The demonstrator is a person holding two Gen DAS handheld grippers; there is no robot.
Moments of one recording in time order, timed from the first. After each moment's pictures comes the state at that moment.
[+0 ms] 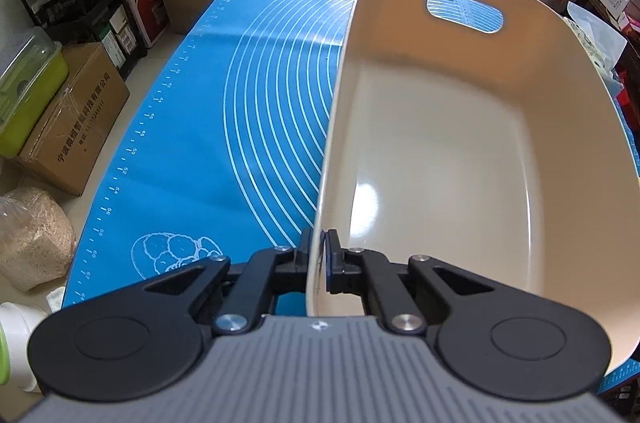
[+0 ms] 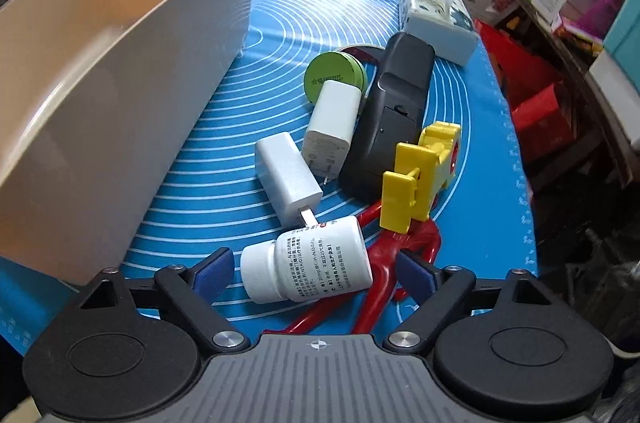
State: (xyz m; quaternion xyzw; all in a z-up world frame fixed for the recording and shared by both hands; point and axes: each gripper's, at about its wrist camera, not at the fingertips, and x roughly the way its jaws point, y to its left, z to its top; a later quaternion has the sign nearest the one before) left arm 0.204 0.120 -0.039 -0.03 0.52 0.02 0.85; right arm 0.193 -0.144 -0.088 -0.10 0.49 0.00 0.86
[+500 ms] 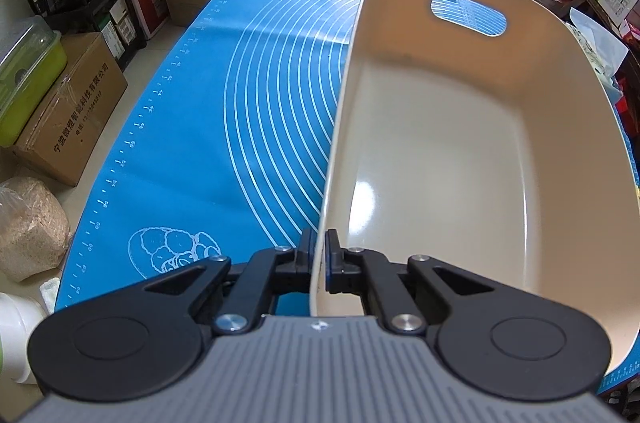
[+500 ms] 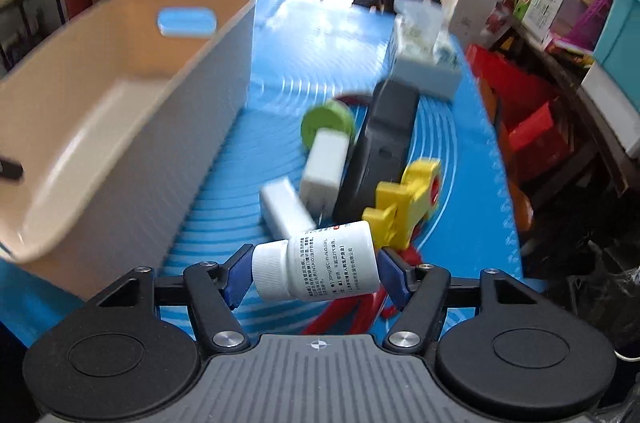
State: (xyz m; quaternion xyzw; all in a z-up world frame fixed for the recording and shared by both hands) left arm 0.206 0.125 -0.041 -0.05 0.52 0.02 0.85; right arm 0.178 -0.157 -0.040 -0.05 0.43 0.01 0.90
